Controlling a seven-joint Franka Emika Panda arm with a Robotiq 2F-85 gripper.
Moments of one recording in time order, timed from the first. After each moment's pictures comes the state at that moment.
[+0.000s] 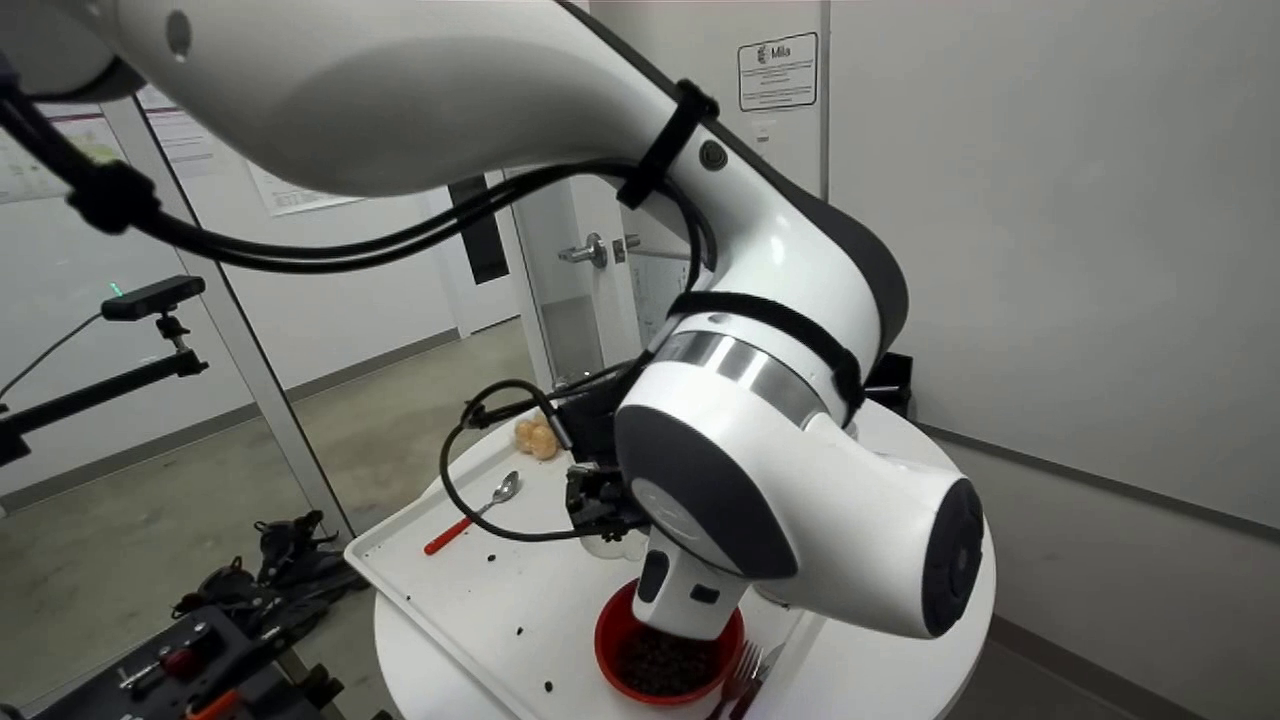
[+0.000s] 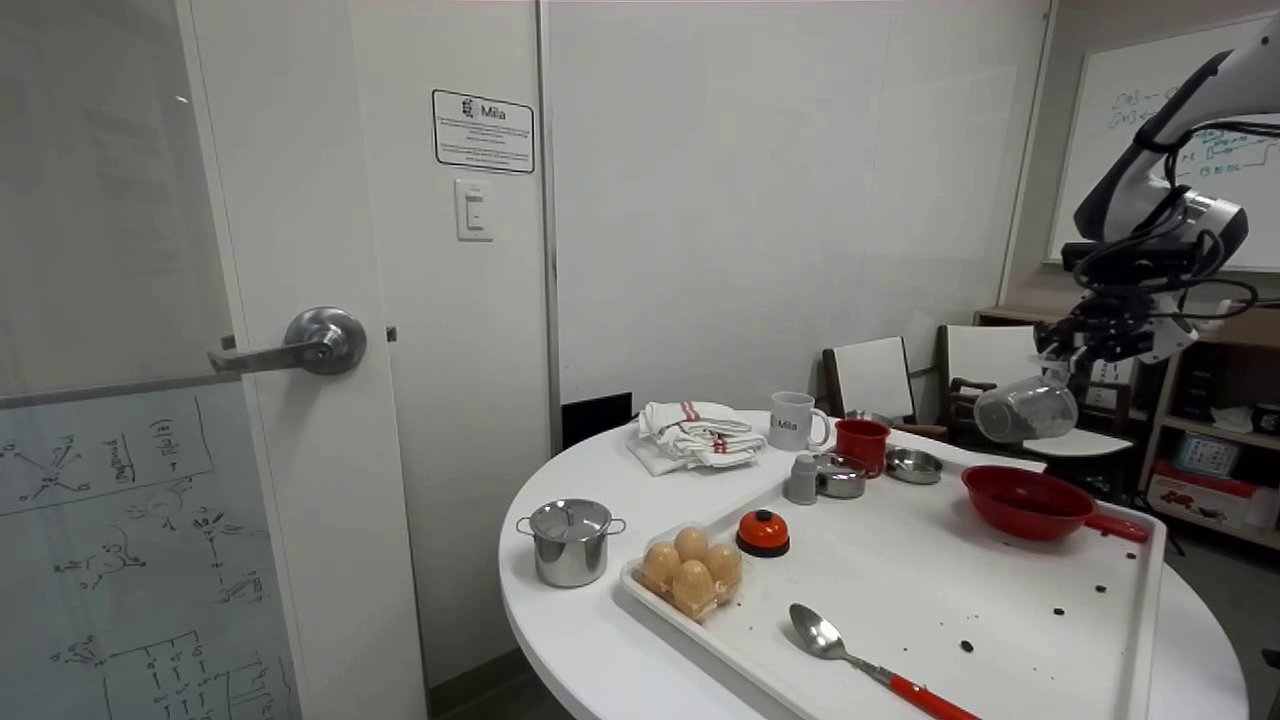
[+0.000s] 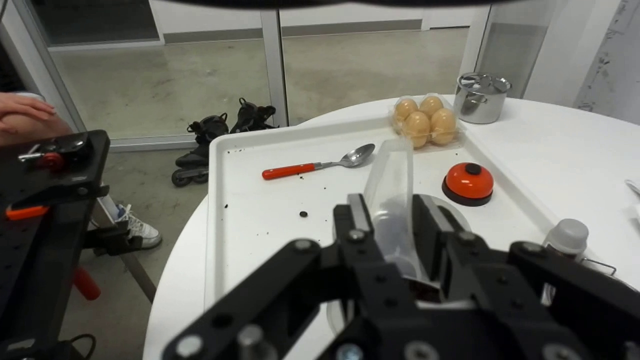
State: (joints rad) arm -0.55 0.57 -0.39 -1.94 0.99 1.38 0.48
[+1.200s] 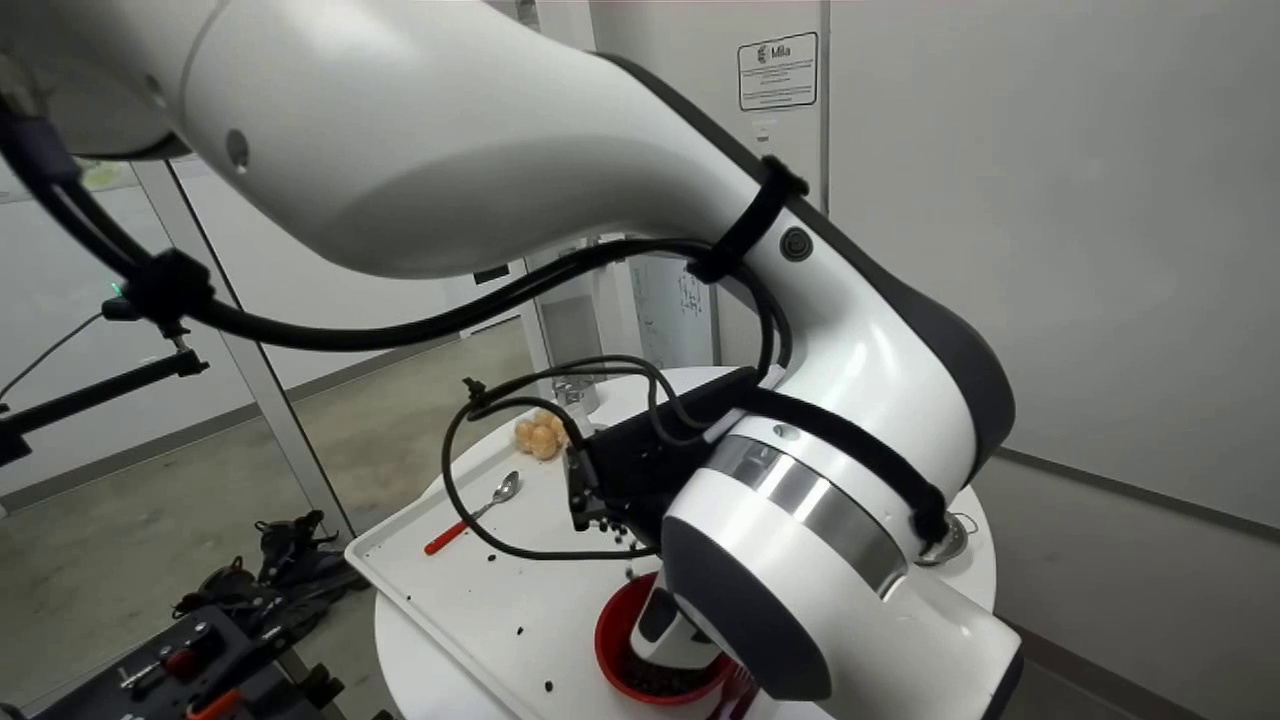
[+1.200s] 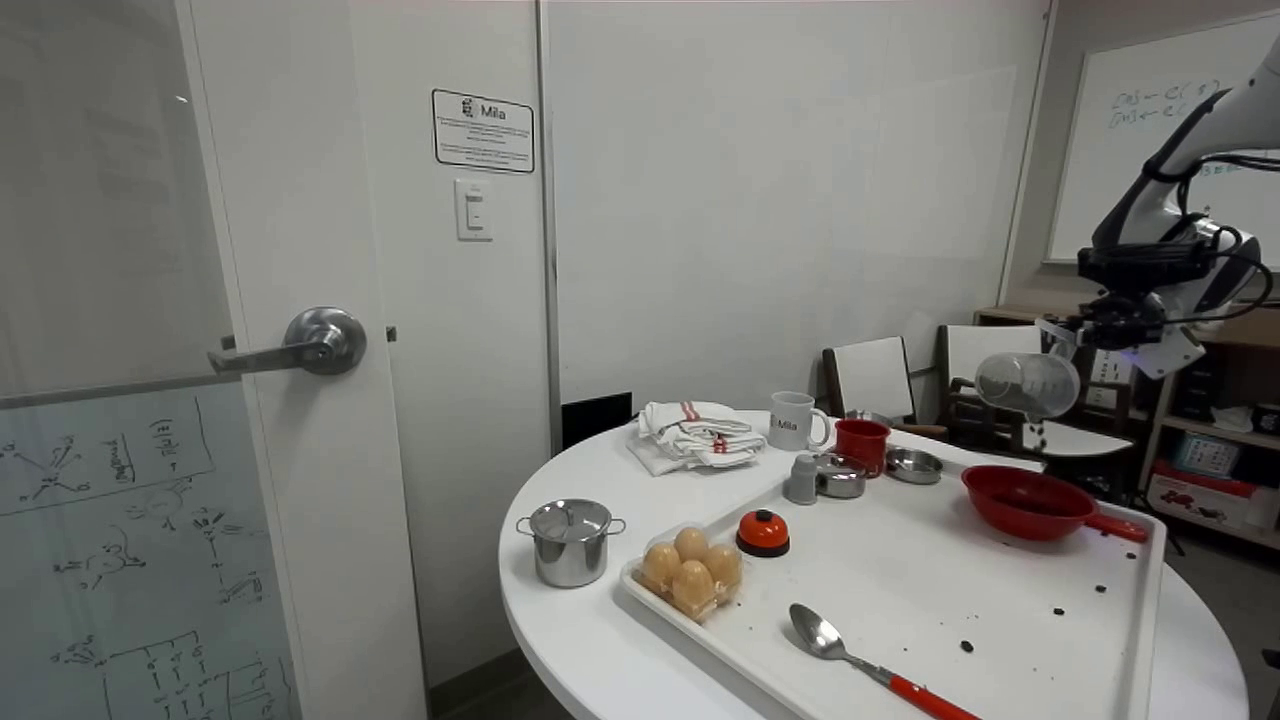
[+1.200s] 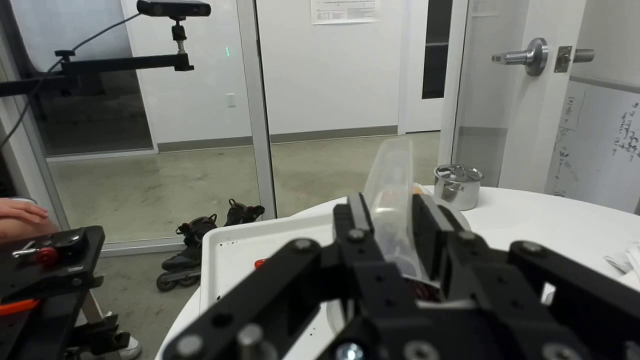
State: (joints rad) arm -0.63 0.69 -0.39 -1.86 1.11 1.12 0.49
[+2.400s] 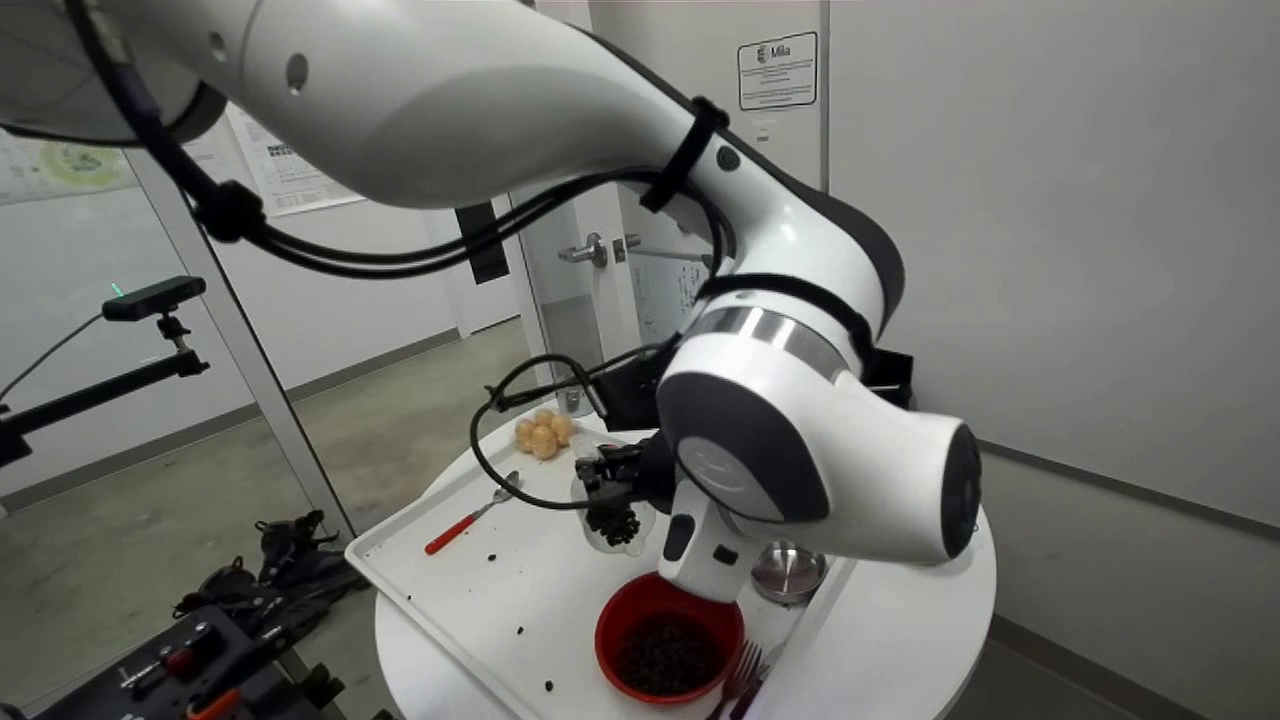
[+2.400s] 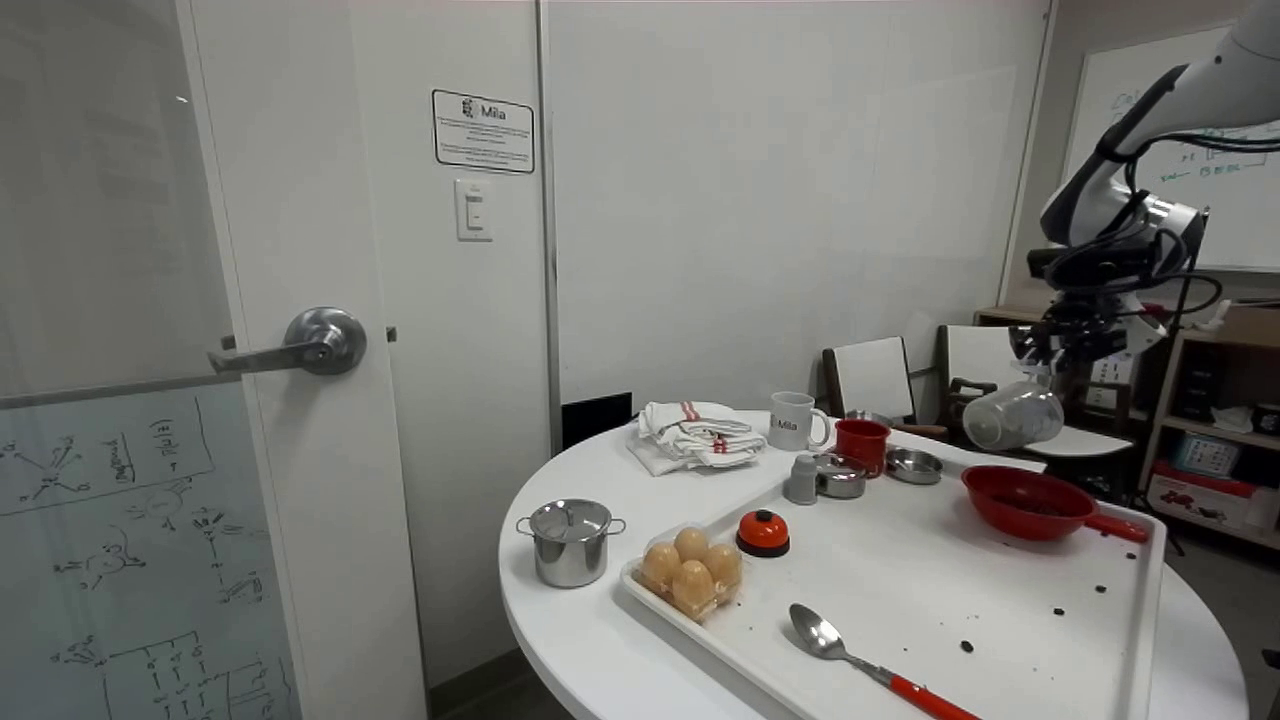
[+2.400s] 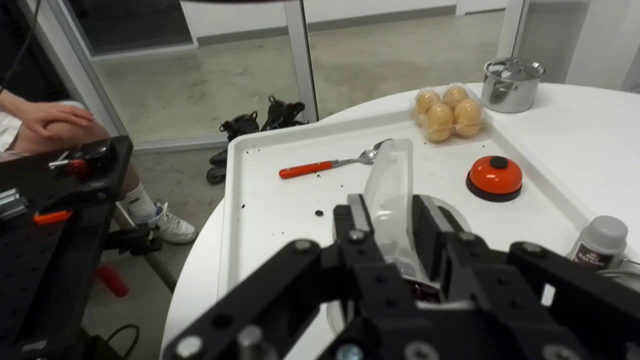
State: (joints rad) arm -0.45 0.65 -0.46 -1.84 0.99 1.32 0.57
